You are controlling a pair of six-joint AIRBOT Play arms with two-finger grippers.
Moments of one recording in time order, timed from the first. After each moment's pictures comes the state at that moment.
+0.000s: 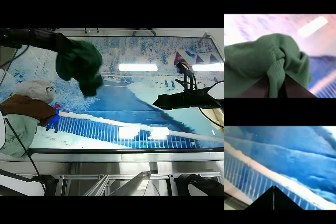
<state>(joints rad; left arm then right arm) -0.02 -1.72 2.02 0.73 -1.42 -1.01 0.07 -1.08 0.91 -0.94 1.04 1.30</state>
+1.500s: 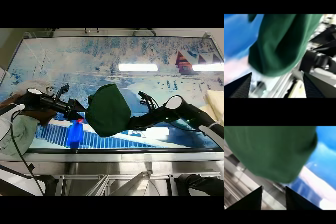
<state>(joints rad) 0.12 -1.80 1.11 0.53 -1.50 -0.97 0.34 -1.37 0.81 -0.66 1.03 1.21</state>
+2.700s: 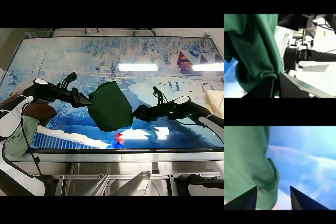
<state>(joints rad) 0.04 -1.89 1.32 0.38 -1.64 -0.92 0.12 -1.53 0.81 -0.44 0.93 1.00</state>
